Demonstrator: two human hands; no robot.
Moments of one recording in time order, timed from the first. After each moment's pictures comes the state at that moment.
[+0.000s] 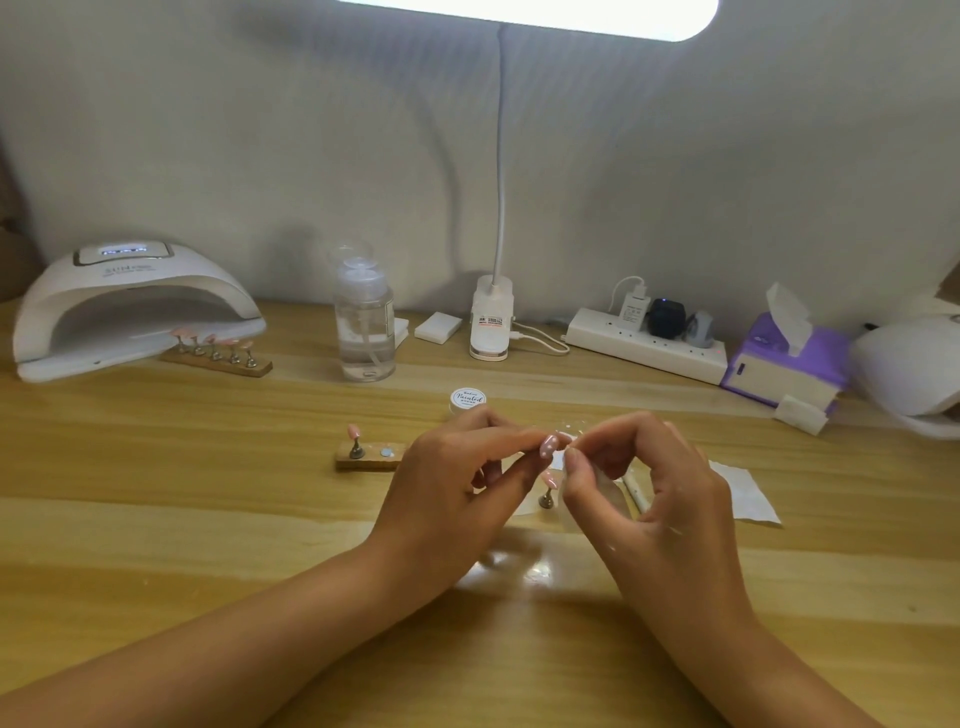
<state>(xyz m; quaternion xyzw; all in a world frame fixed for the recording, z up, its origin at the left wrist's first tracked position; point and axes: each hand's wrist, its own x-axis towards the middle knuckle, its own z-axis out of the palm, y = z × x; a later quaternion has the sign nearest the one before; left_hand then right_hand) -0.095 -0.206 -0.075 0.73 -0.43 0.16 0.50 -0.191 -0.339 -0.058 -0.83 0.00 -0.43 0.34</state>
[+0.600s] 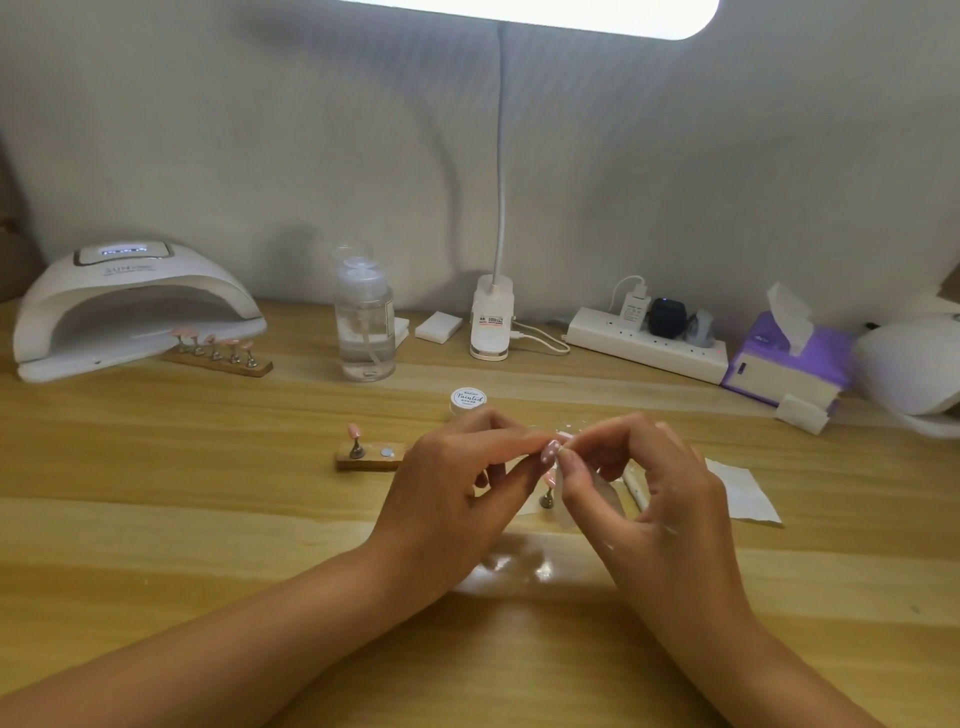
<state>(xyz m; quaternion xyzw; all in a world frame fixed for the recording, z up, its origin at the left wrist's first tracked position) -0.093 -0.206 -0.077 0.73 -0.45 0.17 0.49 -0.190 -0.341 -0.061 -0.85 -0.01 -0.41 0.33</state>
